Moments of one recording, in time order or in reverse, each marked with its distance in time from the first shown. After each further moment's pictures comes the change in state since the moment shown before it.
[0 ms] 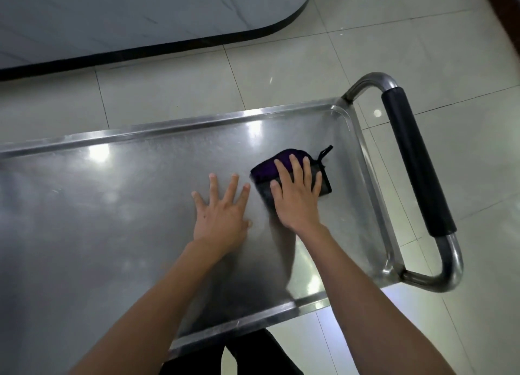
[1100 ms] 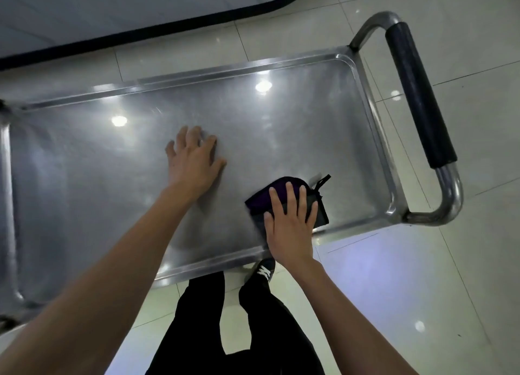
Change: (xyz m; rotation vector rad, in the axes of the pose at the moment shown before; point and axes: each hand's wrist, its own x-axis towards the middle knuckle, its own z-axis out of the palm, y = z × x) left_hand -0.061 -0.059 -0.008 -0.091 0.257 -0.144; right_hand -0.206 -0.024 0.049 -0.052 -0.043 0.025
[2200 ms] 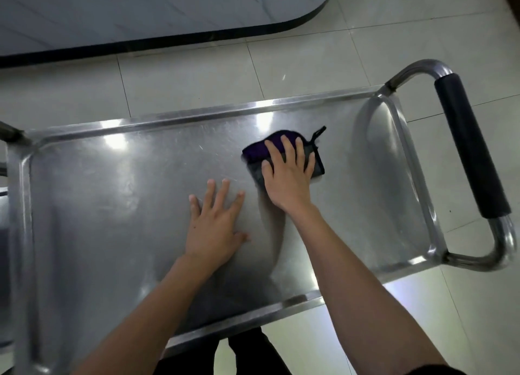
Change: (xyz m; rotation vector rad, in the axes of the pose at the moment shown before) left_hand -0.004 -0.061 0.018 -0.029 -0.174 0.113; right_hand 0.222 -0.117 -0.045 0.085 0.058 -0.056
